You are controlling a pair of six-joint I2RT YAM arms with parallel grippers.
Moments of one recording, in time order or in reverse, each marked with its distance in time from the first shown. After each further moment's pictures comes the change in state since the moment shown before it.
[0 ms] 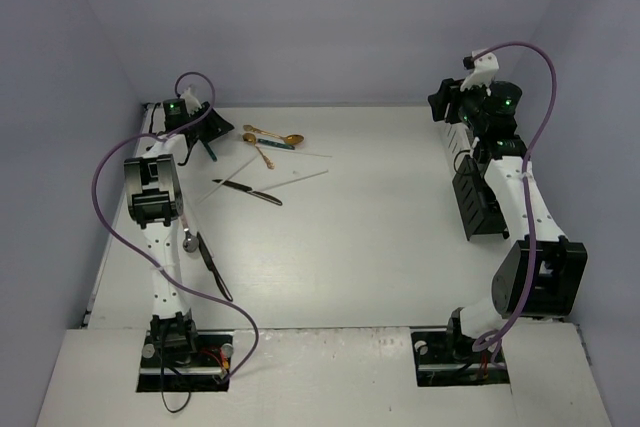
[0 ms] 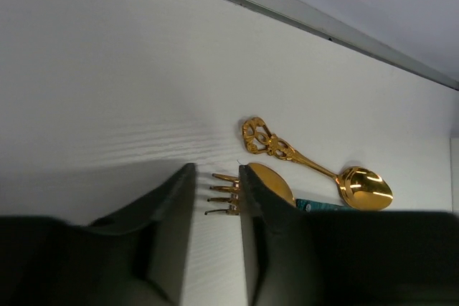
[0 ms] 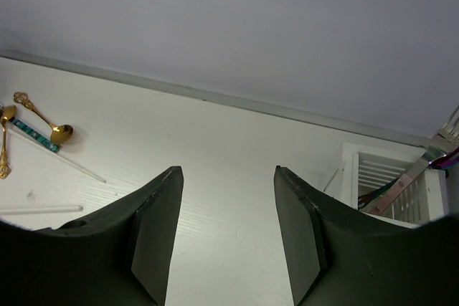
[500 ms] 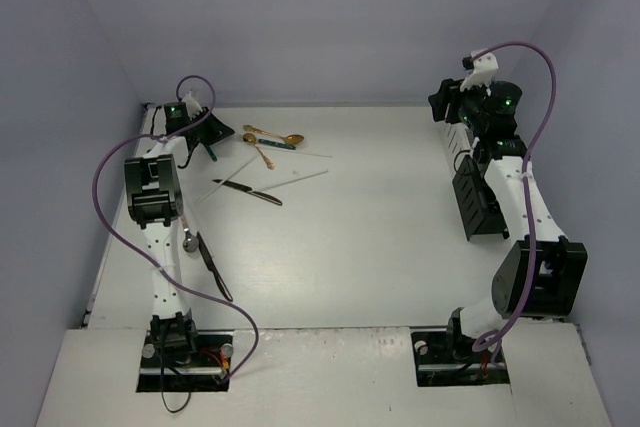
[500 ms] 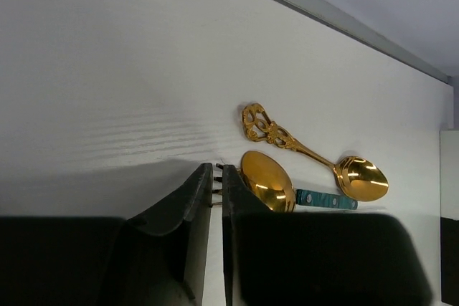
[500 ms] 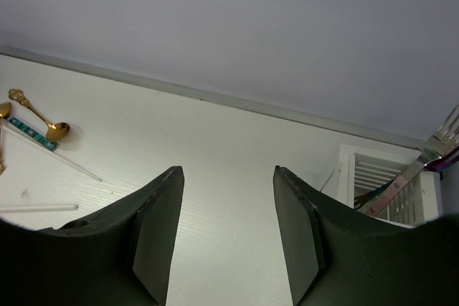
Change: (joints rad) left arm 0.000 -0.002 -0.035 0.016 0.029 -0.029; right arm 0.000 0.000 0.000 -0.001 0.000 -0.018
